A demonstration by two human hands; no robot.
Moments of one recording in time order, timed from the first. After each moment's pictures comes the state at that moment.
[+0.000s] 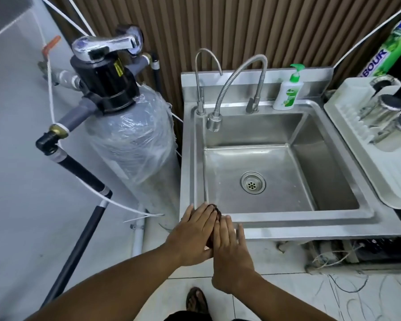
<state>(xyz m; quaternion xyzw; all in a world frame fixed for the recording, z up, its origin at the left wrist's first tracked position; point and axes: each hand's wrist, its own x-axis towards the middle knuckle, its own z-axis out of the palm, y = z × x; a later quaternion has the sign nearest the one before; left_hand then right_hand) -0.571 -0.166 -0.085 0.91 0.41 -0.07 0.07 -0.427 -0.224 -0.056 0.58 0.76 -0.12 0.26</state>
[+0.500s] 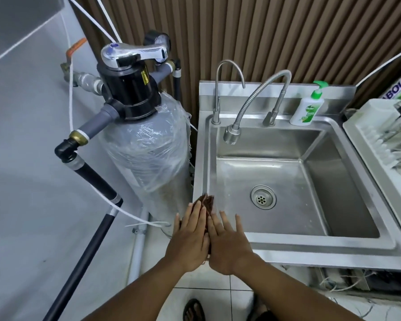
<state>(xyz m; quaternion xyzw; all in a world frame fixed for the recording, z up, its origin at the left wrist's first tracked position) -0.593 -0.147 -0.088 0.79 0.59 -0.01 0.18 -0.452 -0.143 -0.046 0.53 0.79 -0.19 0.24</state>
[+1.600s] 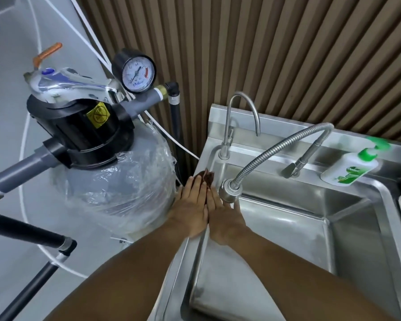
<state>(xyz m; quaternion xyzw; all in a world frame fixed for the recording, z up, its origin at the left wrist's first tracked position) -0.539 0.095 -0.081 0.71 0.69 -0.08 0.13 -0.410 0.115 -0.072 0.48 0.83 -0.17 0.21</state>
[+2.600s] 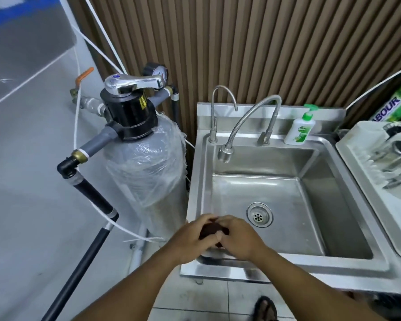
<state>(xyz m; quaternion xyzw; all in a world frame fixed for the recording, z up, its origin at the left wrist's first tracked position) -0.576 -0.108 -0.034 0.68 0.55 0.15 0.46 -0.391 -0.101 -0.013 0.57 0.72 -0.38 -0.10</state>
